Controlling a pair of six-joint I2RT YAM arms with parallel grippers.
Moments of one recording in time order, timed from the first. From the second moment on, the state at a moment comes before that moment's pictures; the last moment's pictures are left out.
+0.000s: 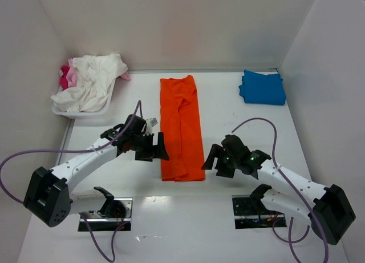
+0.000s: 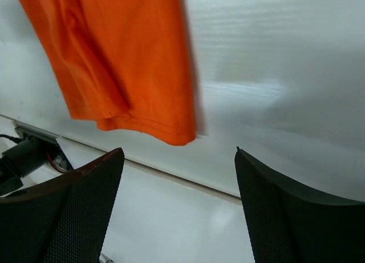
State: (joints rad) left arm -0.51 1.21 0.79 -0.59 0.40 -0.56; right arm 0.67 0.94 0.48 -0.49 -0.15 1.00
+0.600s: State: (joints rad) left arm -0.53 1.35 0.77 -0.56 0.39 -0.59; right arm 0.73 1.15 0.46 -0.38 -0.18 1.04
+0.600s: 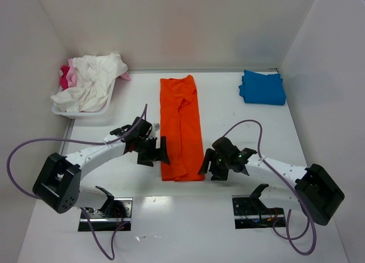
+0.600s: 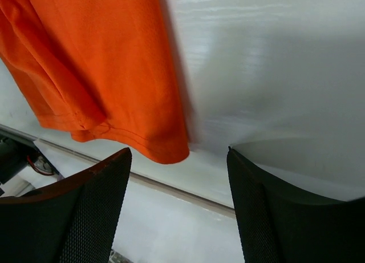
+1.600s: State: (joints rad) left arm -0.63 1.50 0.75 -0.53 0.40 -0.63; right arm 0.73 1.28 0.49 -0.30 -0.17 0.97
